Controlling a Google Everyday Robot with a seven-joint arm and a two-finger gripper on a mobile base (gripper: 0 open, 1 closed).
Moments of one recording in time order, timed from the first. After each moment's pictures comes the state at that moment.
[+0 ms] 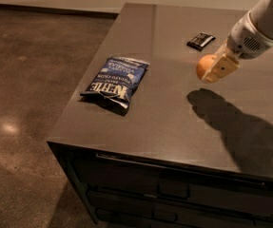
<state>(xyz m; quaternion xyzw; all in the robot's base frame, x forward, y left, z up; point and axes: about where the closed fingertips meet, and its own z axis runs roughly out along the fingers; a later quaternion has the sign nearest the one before) 0.571 -0.225 0.916 -0.50 0.83 0.08 0.23</state>
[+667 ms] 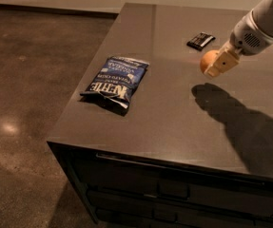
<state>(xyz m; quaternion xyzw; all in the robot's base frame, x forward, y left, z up) 0.596 -0.243 0.915 -0.45 0.86 0.07 0.24</state>
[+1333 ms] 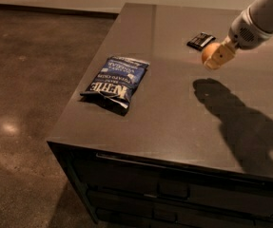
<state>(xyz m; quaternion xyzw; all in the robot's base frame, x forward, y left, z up) 0.621 -0.252 0.922 -0.39 0.88 0.04 0.26</state>
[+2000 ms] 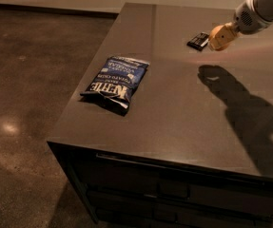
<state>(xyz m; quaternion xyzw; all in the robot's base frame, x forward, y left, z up) 0.690 -0.288 0.938 -0.27 0.91 0.03 0.32</state>
